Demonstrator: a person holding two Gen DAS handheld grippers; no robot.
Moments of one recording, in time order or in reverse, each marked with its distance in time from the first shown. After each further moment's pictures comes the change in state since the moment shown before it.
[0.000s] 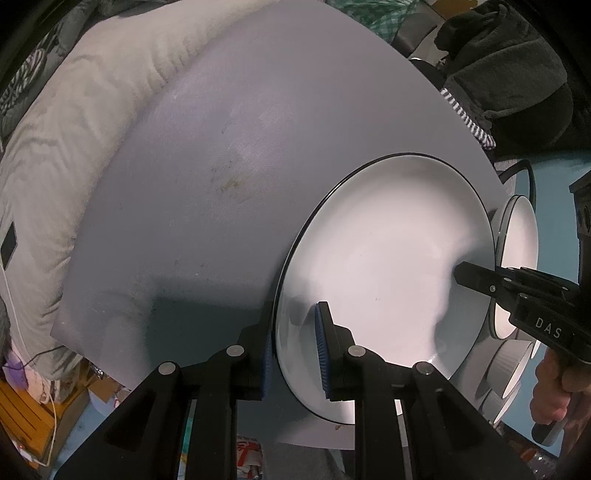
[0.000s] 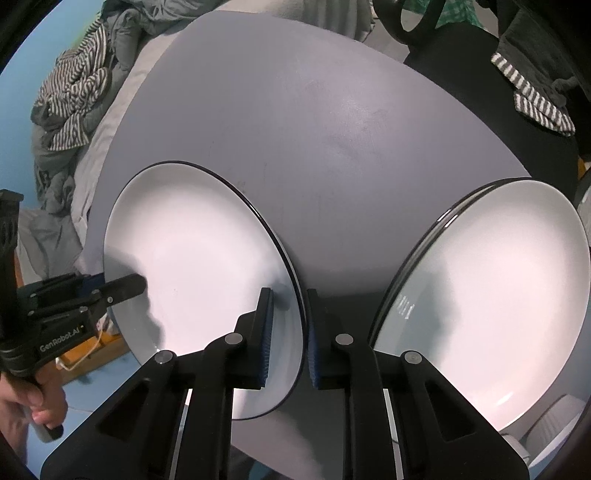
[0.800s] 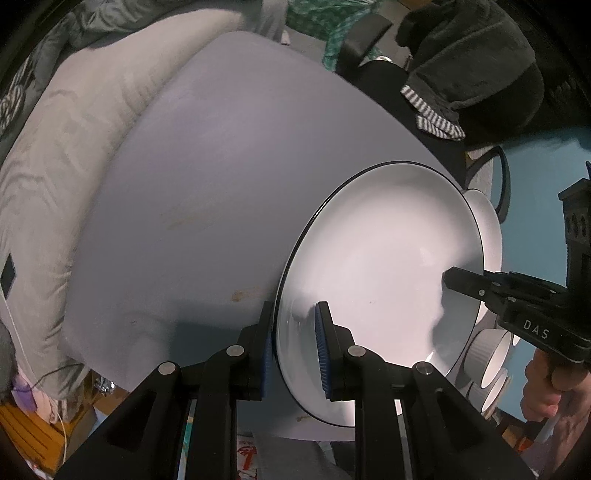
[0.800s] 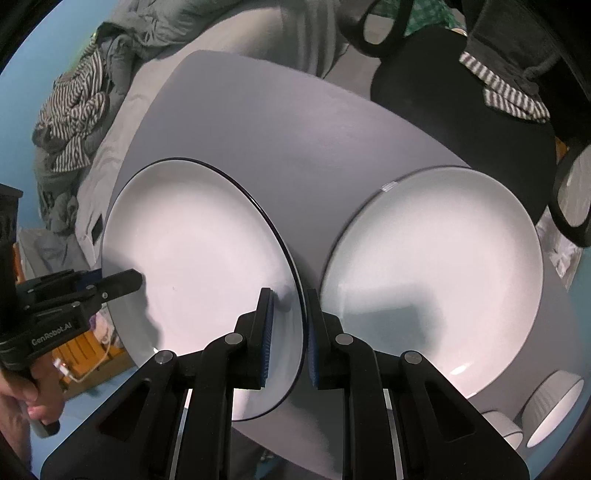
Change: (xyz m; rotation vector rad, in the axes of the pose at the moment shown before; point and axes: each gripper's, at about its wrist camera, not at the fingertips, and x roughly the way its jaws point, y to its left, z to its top) left arm -0.028 -0.046 0.007 0.098 -0.021 -0.034; right arm -0.039 -0.027 -0.013 0.067 -0.059 0.010
